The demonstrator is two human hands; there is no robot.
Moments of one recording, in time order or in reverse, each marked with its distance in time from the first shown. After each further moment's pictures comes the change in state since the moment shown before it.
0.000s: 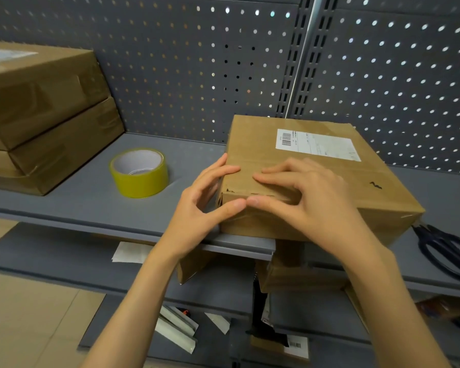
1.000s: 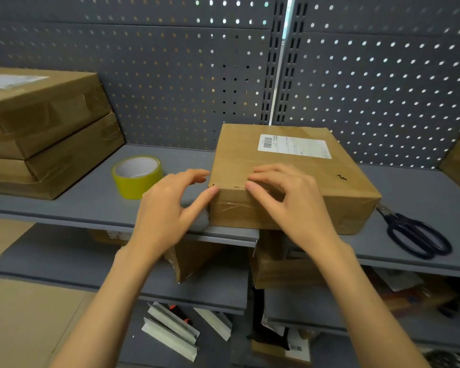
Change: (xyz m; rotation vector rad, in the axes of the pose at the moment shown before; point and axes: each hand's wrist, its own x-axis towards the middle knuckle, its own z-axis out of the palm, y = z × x) left_hand -0.016 0.032 -0.015 0.945 0.209 0.208; right_hand -0.021 -0.002 0.003 0.176 0.154 0.031
